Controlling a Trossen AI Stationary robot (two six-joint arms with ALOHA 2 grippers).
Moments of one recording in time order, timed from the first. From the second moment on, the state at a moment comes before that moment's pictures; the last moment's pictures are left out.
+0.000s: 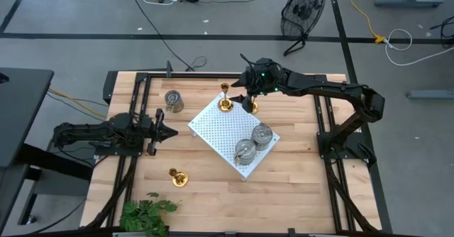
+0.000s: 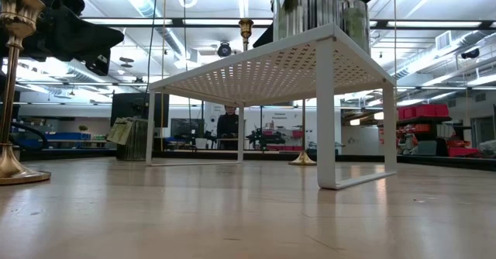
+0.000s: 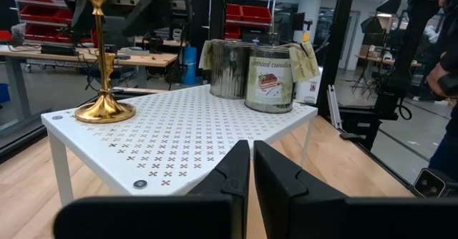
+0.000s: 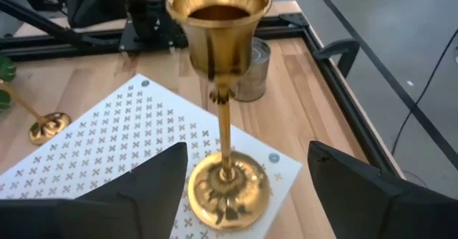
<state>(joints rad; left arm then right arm) 0.02 0.01 0.01 0.06 0.05 -0.10 -0.39 1.57 1.25 -0.21 -0.27 -0.14</state>
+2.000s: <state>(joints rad) 0.02 0.01 0.01 0.06 0.05 -0.10 -0.52 1.49 1.13 -0.46 -0.12 -0.17</state>
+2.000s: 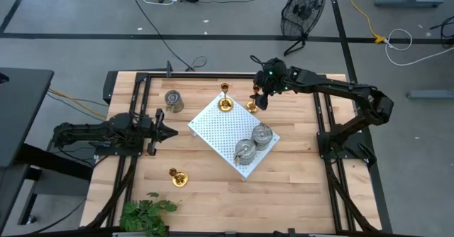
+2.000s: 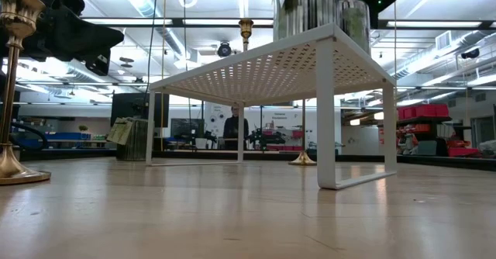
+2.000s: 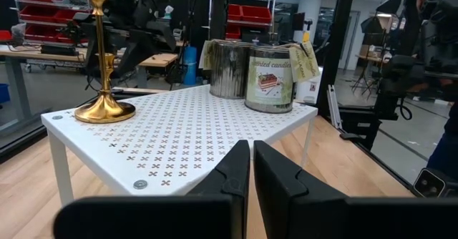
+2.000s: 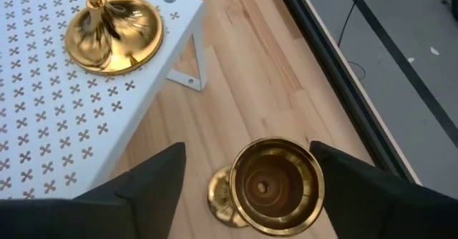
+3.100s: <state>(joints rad) 0.02 0.01 0.01 0.06 0.05 -0.10 -0.52 1.49 1.13 -0.46 -0.12 -0.17</state>
